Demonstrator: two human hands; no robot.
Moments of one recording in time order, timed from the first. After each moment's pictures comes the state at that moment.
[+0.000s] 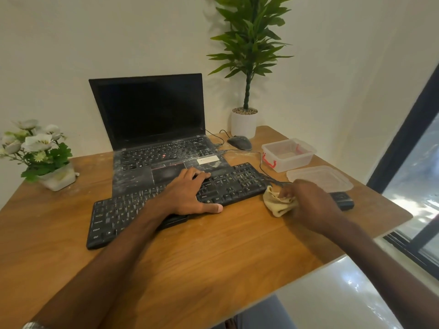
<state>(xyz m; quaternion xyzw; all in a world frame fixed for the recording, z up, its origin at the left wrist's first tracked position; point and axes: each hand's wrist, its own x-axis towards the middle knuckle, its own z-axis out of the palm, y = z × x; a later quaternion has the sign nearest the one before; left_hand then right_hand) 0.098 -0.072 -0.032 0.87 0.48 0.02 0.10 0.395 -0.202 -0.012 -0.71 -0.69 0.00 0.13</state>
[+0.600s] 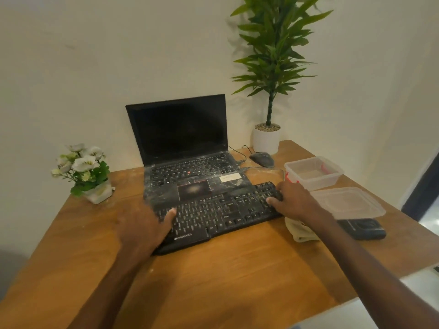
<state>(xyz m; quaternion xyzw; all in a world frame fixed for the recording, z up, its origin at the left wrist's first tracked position) 0.008 -0.135 -0.018 0.58 0.80 0.10 0.01 0.348 -0.123 0.007 -0.73 -0.65 0.10 0.15</state>
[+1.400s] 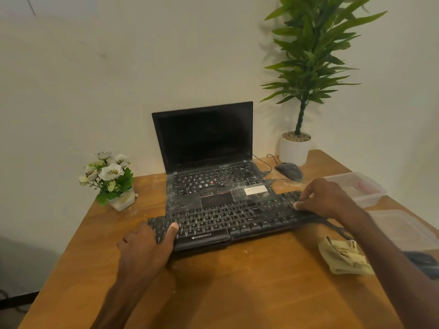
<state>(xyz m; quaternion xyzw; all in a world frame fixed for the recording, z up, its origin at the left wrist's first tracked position) -0.052 -0.134 -0.030 0.54 0.81 0.19 0.10 0.334 -0.079 0.057 -0.75 -0.62 0.17 0.14</state>
